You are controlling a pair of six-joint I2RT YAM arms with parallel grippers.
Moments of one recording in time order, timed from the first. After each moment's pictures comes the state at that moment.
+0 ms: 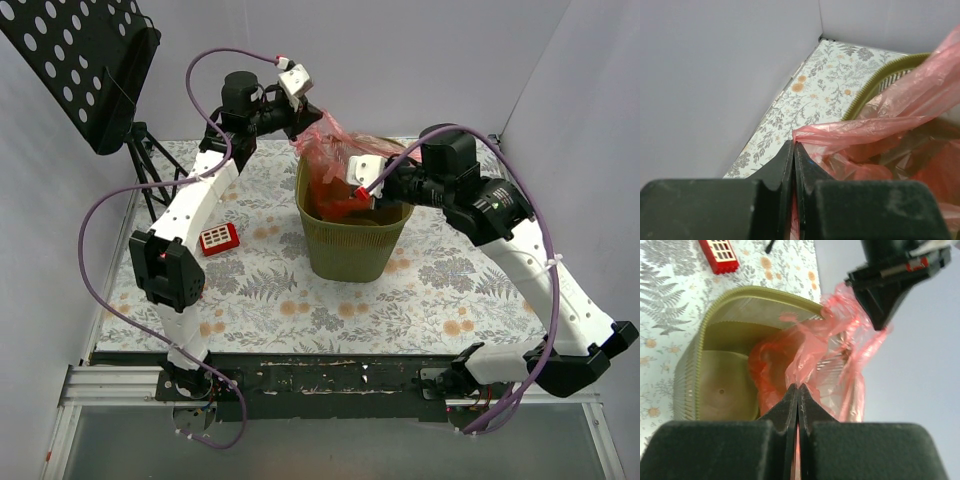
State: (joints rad) left arm -0.36 1.86 1.92 -0.17 0.68 0.29; right arm 0.69 1.29 1.66 -0.74 -0.36 -0.91
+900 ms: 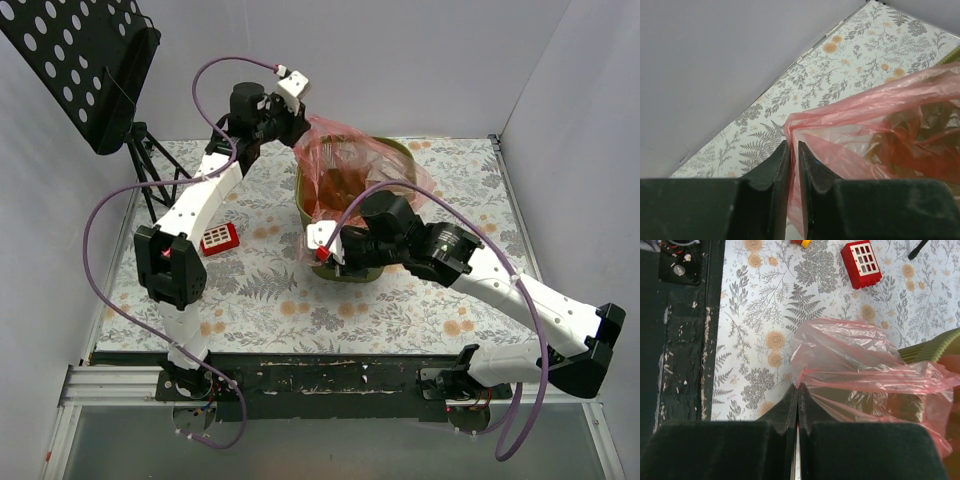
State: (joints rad) left arm -0.36 1.94 1.94 -0.23 0.42 0.21; right arm 1.00 1.24 1.37 -0.72 -0.40 -0.59
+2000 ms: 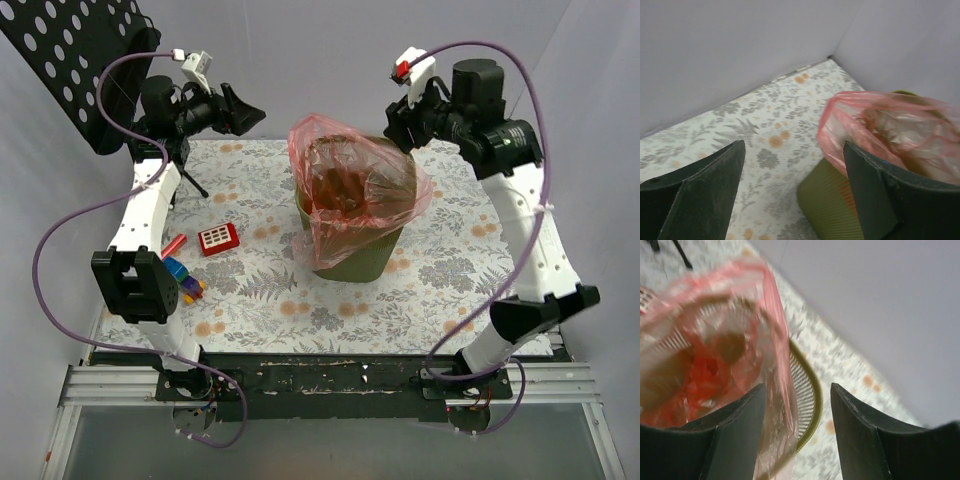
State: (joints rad) left arm -0.03 1.72 1.75 -0.11 0.74 -0.23; right arm 0.42 1.55 2.14 -0.84 -0.29 -0.41
